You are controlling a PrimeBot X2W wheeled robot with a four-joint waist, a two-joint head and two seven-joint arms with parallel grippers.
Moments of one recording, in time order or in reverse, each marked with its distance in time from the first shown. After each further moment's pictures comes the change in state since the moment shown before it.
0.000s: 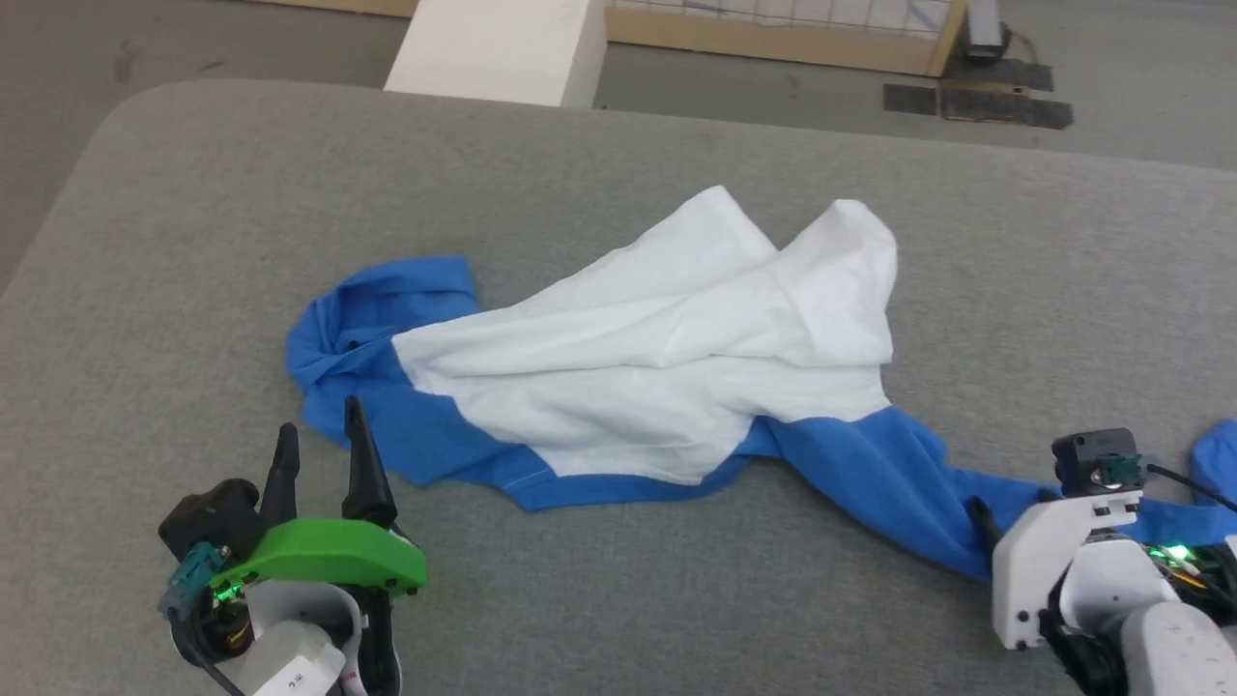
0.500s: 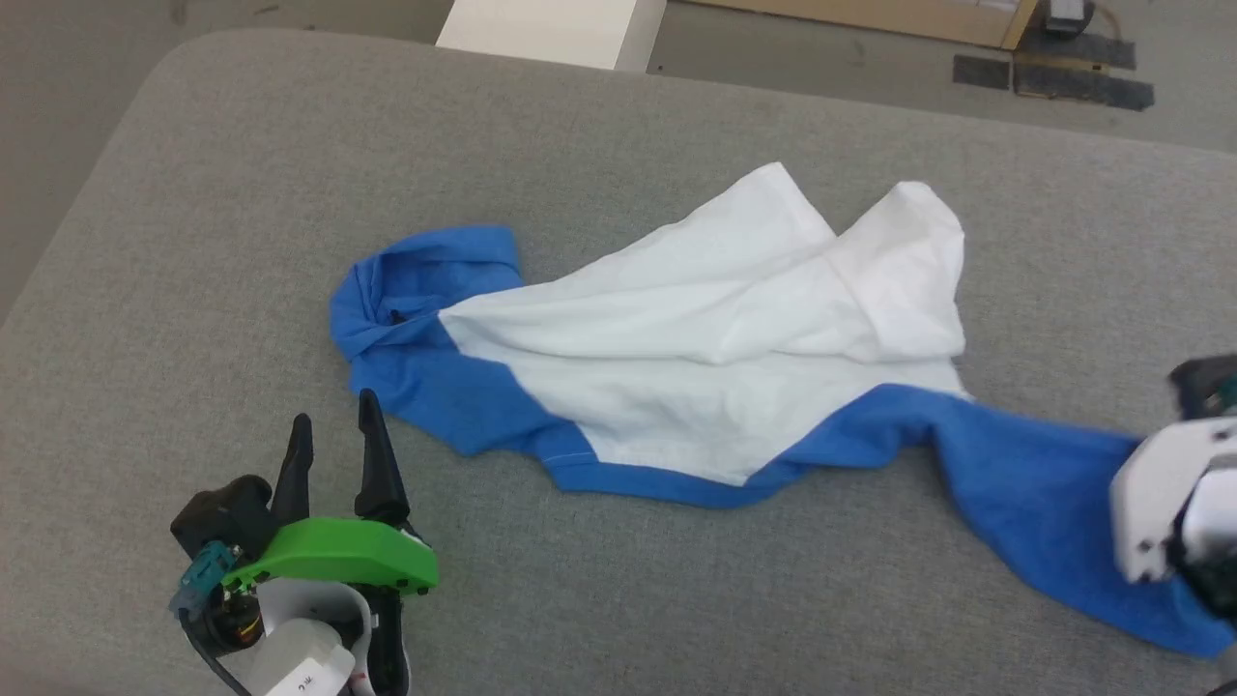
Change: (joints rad) left arm -0.003 -0.041 0.037 -0.001 0.062 -0.062 -0.003; right arm -0.100 -0.185 -0.043 0.023 0.000 0.000 0.169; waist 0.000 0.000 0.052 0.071
